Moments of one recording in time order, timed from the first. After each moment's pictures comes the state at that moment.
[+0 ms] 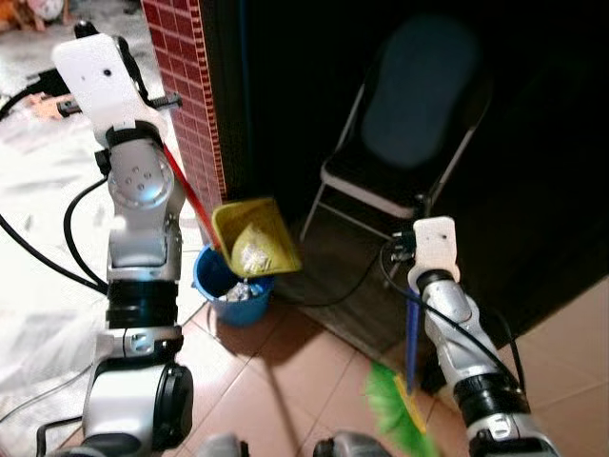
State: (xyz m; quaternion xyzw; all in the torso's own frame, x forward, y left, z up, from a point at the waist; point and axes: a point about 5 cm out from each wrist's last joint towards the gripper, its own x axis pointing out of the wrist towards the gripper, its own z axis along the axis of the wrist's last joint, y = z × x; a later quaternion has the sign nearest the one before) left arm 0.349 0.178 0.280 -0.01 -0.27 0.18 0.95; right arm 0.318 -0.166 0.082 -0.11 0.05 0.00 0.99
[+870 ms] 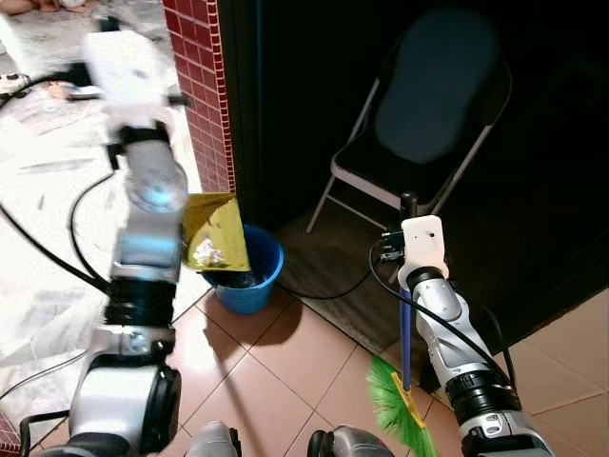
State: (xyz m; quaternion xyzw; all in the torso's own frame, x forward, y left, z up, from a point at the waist) left arm 0.348 0.156 0.272 0.11 -0.30 0.16 0.93; right arm 0.319 -0.158 0.084 -0.11 0.05 0.02 0.99
